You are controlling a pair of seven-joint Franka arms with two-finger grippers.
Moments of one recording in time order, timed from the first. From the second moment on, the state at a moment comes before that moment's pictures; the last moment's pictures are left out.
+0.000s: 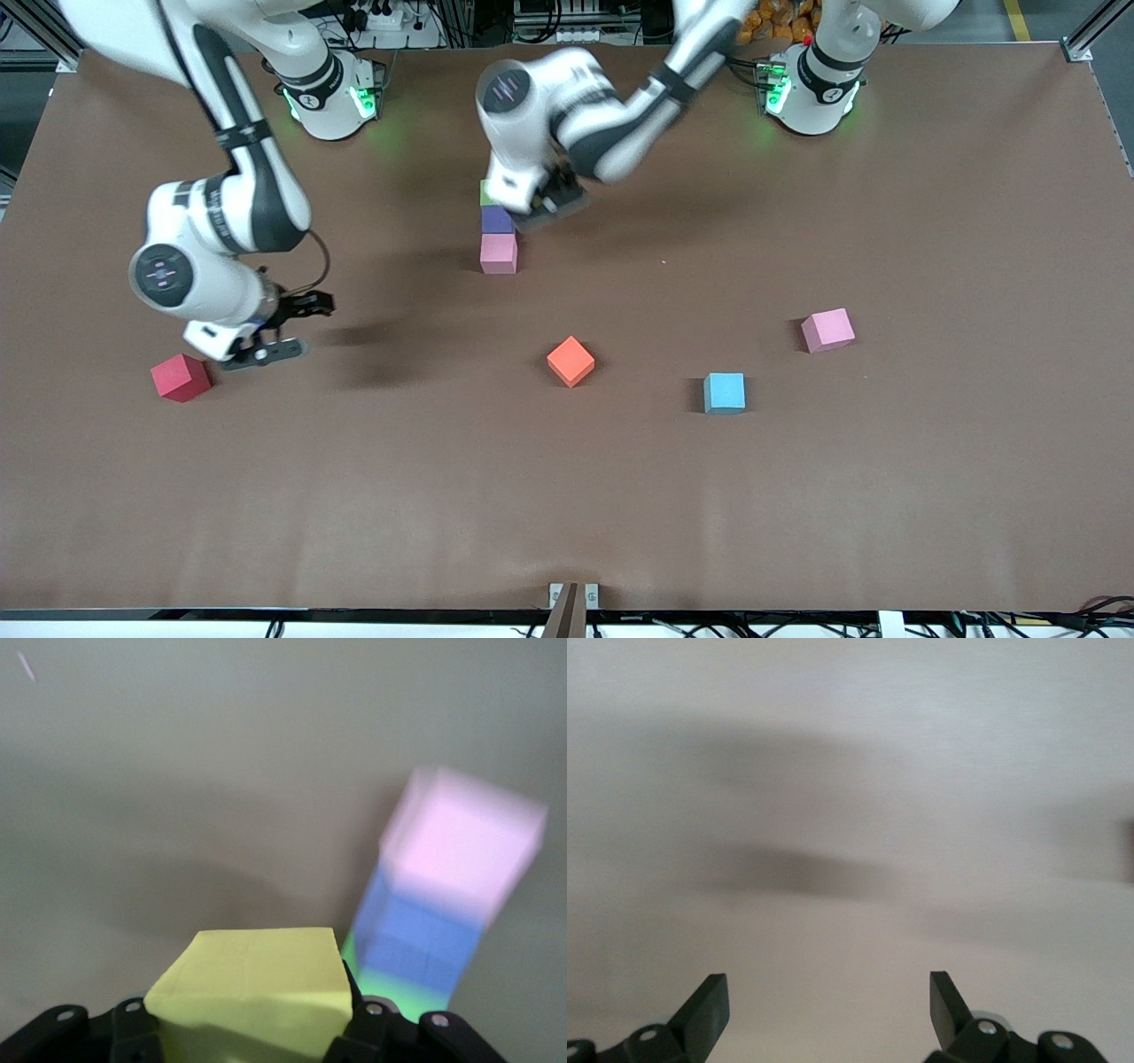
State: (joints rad) left arm -0.89 0.59 -0.34 -1.62 0.10 2.07 -1.55; right arm 0.21 0.30 -0.14 -2.02 0.02 2.10 -0.13
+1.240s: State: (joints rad) left arm -1.09 0.77 -0.33 -1.61 0.32 2.33 -1.46; right arm 0.01 0.55 -0.18 -1.73 -0.11 2.09 -0.58
